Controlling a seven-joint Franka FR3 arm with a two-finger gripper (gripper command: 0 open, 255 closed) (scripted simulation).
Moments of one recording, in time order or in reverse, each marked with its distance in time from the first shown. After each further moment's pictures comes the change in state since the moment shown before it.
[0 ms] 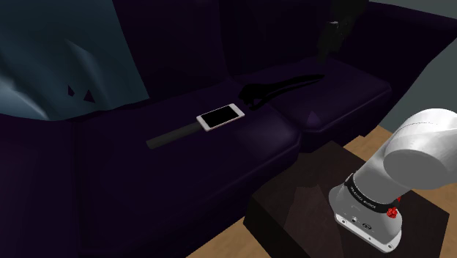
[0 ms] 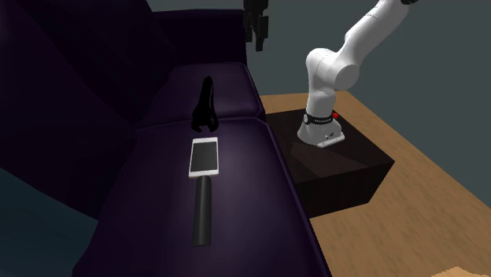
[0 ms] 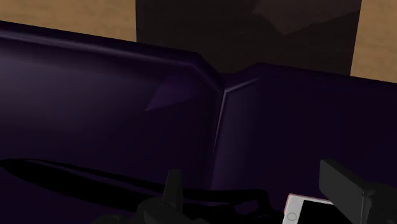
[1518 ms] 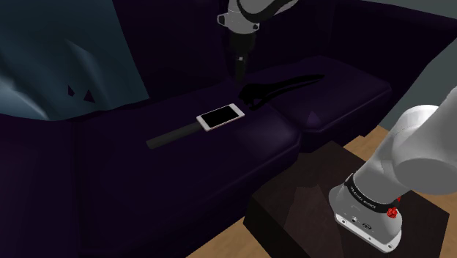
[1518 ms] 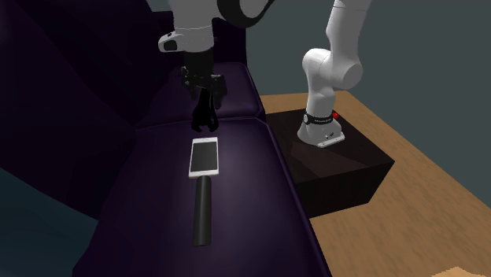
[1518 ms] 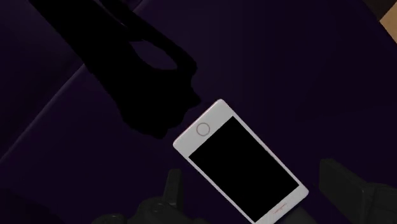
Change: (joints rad) arm 0.224 0.691 0.047 0.279 0.079 0.378 -0.383
